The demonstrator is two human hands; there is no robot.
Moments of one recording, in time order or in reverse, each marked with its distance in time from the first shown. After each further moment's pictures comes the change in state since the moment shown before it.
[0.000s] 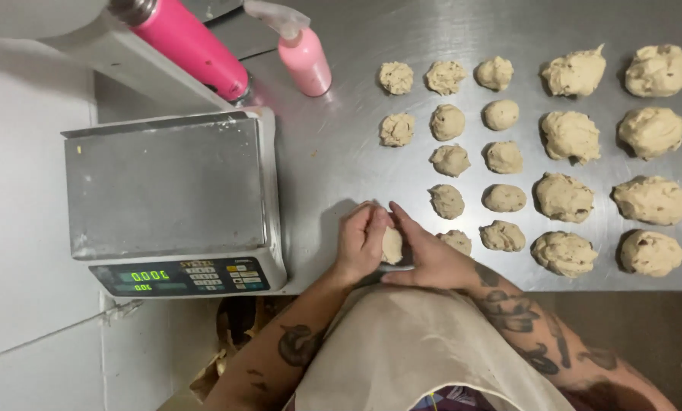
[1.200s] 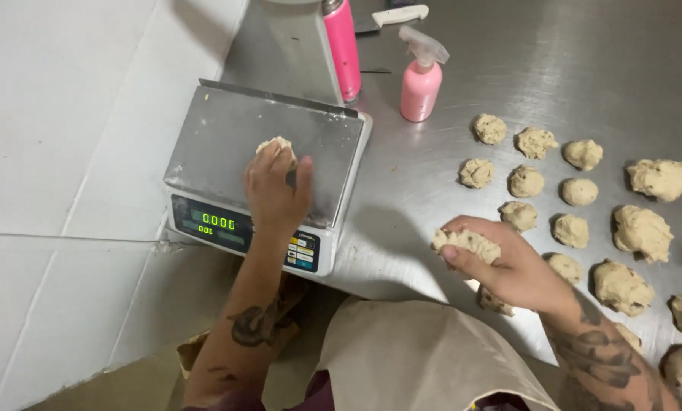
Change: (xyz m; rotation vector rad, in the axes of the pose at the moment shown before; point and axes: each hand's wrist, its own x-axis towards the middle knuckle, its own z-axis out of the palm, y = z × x) left_hand 0.001 0.045 -0.217 1.118 0.557 -0.027; right_hand 0.011 -0.138 -0.030 -0.119 0.031 0.059
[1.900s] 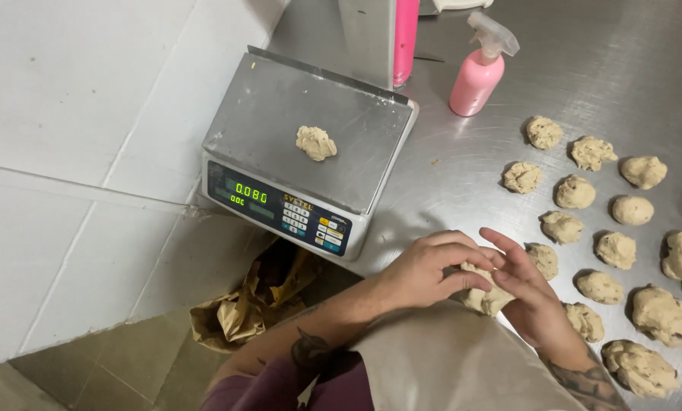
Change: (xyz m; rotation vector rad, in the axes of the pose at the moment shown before) left_hand -0.098 0.146 0.004 -0.982 -0.566 0.192; right_hand -0.006 0.089 0.046 0.783 0.039 0.181
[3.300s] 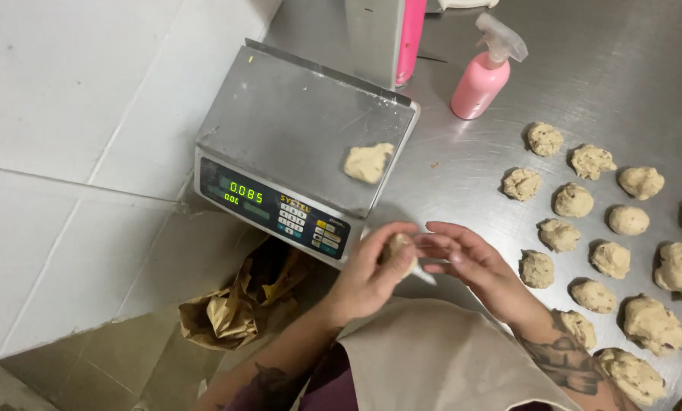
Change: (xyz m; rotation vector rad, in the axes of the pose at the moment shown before) left_hand -0.036 0.017 -0.057 -0.302 0.237 -0.457; right_hand 0.044 -0.013 0.051 -0.125 -0.331 -0.143
